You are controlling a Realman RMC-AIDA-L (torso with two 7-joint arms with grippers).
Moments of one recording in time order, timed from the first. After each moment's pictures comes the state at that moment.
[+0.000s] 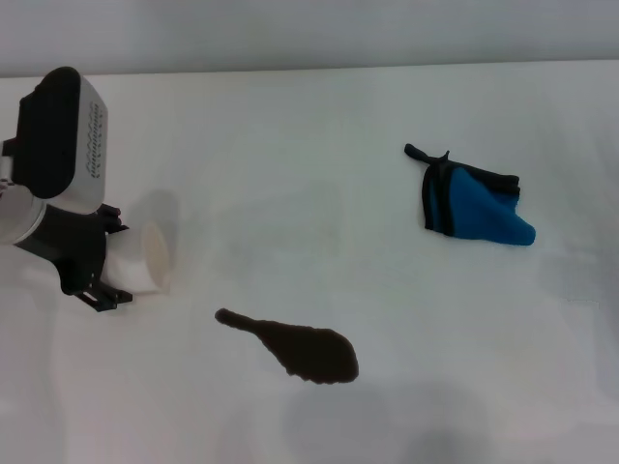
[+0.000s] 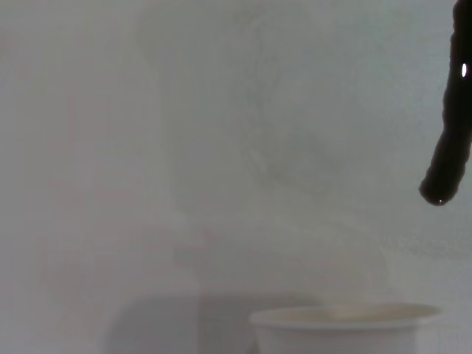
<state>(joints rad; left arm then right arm) -0.79 -2.07 1.12 0.81 -0.46 -1.31 1.73 0.38 2.02 -0.23 0.10 2.25 1.09 -2.60</state>
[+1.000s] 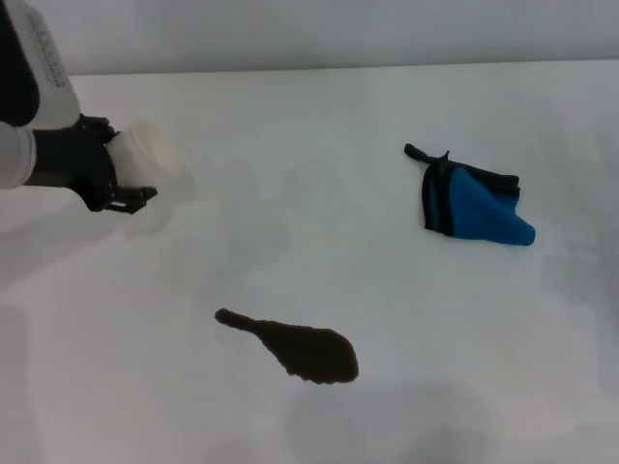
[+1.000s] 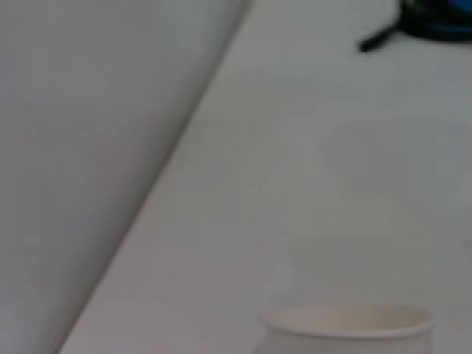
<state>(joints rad) -0.67 -2.08 1.11 0.92 -0.73 -1.06 1.62 0.38 2.02 -0.24 0.09 2.25 1.09 -2.58</state>
